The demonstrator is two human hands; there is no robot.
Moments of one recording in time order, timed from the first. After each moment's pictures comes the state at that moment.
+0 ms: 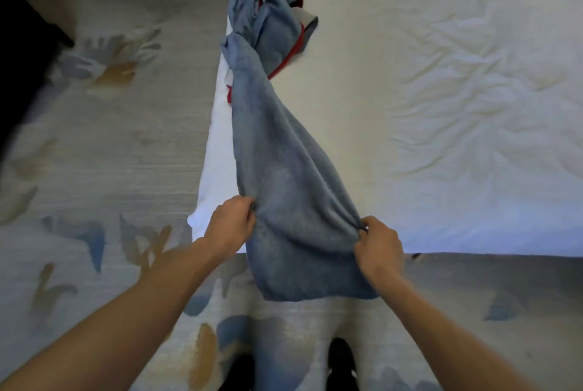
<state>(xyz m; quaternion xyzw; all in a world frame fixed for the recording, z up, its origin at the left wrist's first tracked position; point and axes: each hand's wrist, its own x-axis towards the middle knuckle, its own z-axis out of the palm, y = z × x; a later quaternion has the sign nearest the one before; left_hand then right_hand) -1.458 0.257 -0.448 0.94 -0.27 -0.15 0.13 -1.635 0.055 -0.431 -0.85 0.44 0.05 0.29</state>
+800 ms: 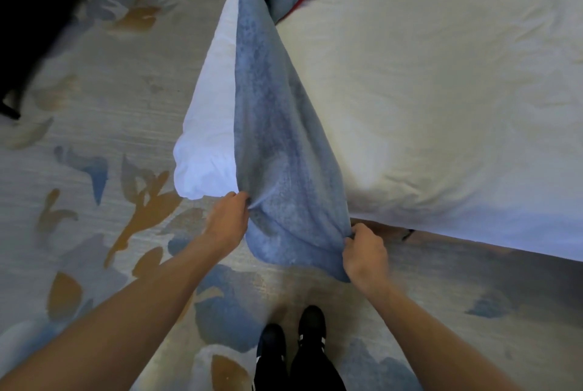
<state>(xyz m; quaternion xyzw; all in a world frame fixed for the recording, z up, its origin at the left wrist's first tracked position) -1.590 0.241 -0.511 0.96 -0.16 -0.17 0.18 -1.728 0.029 -0.503 -0.85 0.39 0.17 0.30</state>
